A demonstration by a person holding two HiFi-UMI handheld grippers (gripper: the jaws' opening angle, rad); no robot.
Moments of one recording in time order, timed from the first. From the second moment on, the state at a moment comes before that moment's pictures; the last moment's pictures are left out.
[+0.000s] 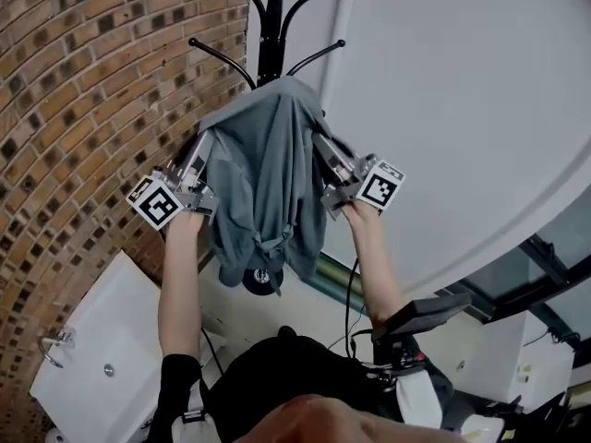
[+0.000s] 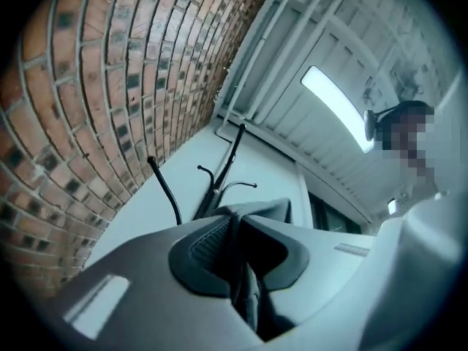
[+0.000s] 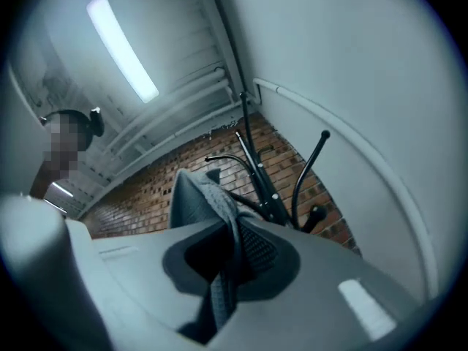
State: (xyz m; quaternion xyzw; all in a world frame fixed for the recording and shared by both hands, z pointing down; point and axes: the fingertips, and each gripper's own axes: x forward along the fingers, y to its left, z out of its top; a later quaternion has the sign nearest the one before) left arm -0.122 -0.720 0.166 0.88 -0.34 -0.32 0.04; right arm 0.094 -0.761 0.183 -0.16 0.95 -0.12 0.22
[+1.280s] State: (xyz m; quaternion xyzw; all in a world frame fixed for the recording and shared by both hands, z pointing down) left arm -0.067 -0.377 0.364 0.86 -0.39 -0.32 0.02; right arm 0.064 -0.449 0.386 -0.13 0.96 -0.23 0.11
